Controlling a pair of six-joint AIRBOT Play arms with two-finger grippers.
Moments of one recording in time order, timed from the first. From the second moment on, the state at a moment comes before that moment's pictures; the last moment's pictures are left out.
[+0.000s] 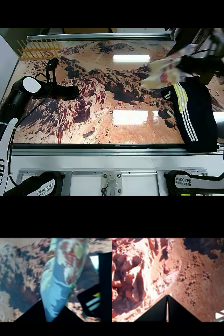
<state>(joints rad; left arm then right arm) -0.10 -1.23 1.17 1.10 -1.02 -1.49 -0.30 -1.47 1.63 -1.01 1.06 1.39</state>
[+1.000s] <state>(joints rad) -0.10 -1.23 1.17 1.10 -1.02 -1.49 -0.66 -1.20 1.23 -1.52 1.43 1.58</state>
